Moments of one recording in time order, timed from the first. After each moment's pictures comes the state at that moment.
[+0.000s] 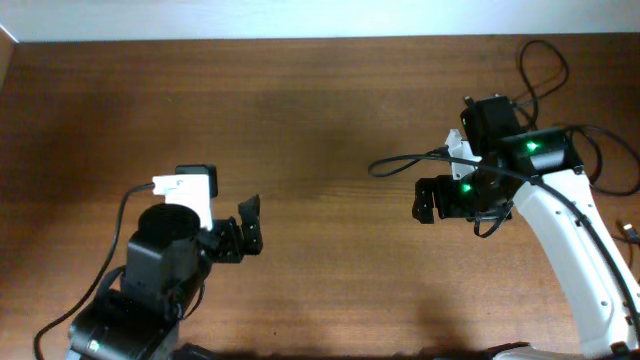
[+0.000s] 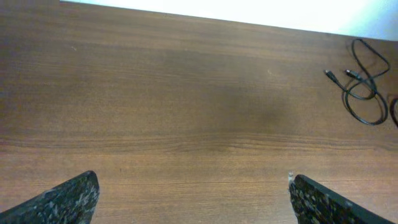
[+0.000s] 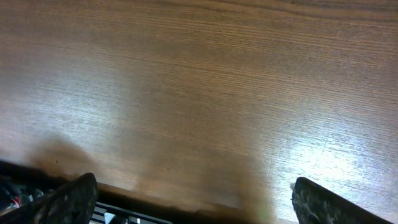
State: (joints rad) left arm -0.39 0.78 1.09 -0.92 -0.16 -0.33; right arm 0.21 1.48 1.38 -1.35 -0.21 0.15
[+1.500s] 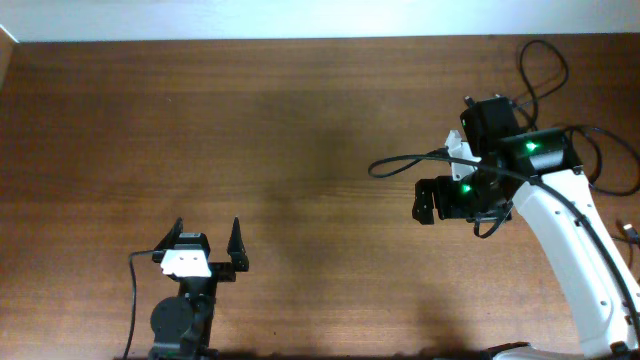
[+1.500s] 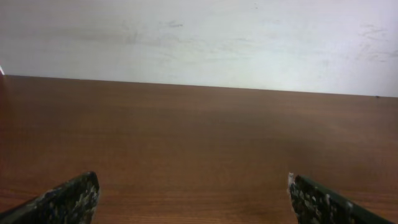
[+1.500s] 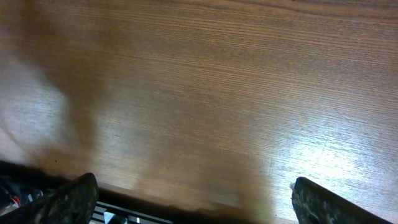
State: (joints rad) left arm -0.08 0.01 0.02 -0.08 -0.06 -0.06; right arm 0.21 1.48 1.38 -1.35 -0.21 0.15
